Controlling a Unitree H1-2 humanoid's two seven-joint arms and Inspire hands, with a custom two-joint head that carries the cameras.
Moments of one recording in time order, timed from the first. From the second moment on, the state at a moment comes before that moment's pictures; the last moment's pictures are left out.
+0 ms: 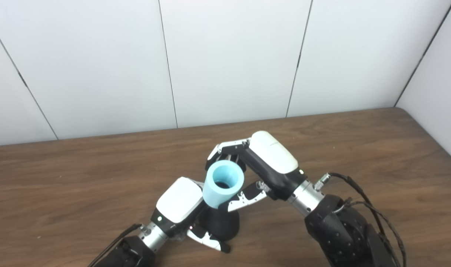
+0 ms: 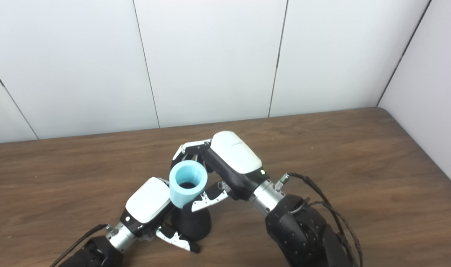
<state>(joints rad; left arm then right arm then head) -0.42 0.28 -0.66 0.34 1.02 -0.38 0.33 -0.23 -0.21 0.21 -0.51 -0.68 0.06 0.35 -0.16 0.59</state>
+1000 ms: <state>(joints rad) -0.42 0.28 -0.66 0.34 1.02 -0.37 0.33 -0.31 -0.22 0.22 -0.55 -0.69 0.29 0.53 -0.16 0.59</state>
